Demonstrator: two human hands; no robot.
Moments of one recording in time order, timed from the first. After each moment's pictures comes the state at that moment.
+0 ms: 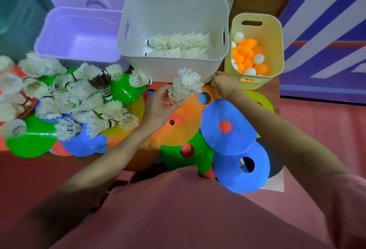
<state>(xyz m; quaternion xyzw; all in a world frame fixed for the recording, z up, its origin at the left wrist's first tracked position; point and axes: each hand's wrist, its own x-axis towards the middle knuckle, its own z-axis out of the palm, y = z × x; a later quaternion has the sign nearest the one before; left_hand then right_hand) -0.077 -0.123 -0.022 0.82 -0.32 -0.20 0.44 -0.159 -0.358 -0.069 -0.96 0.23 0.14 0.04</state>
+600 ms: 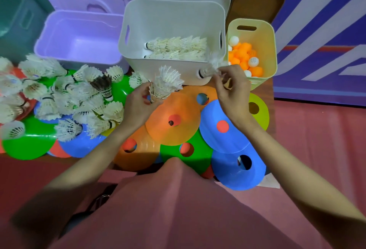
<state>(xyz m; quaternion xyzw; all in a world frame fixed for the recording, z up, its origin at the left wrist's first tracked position) -0.045 -0.086 -0.009 0.85 -0.30 -0.16 0.41 -0.209 -0.274 0.032 -0.82 0.28 -0.38 0.32</state>
